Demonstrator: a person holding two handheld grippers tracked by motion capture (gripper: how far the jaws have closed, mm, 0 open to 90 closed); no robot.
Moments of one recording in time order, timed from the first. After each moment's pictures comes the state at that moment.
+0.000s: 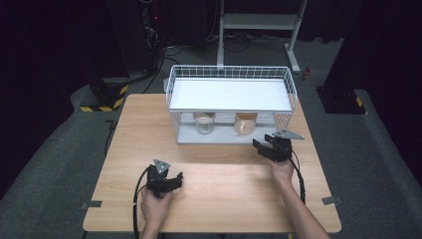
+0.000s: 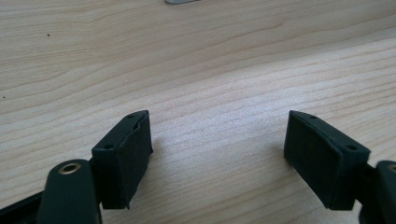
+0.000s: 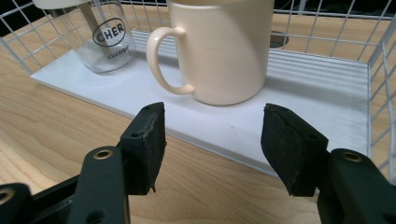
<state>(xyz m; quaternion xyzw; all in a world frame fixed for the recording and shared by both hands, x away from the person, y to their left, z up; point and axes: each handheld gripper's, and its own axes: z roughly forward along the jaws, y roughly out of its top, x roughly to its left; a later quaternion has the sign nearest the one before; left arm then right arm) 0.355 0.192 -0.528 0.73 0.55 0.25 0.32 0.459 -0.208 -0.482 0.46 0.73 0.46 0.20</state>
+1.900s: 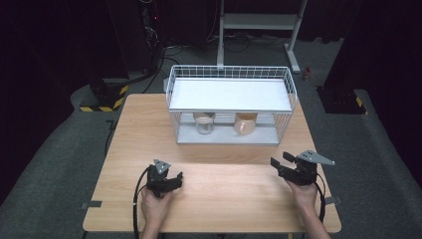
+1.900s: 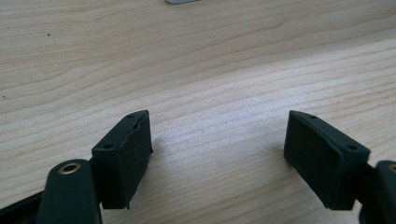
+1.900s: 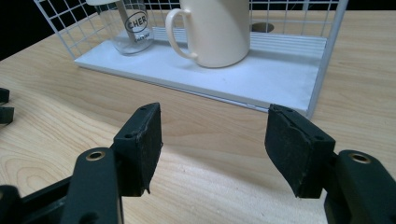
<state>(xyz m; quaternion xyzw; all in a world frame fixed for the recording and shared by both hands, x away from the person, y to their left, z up) 0.355 0.191 -0.528 0.73 0.55 0.25 0.32 0.383 -0.265 -0.478 0.46 0.72 0.49 0.19</state>
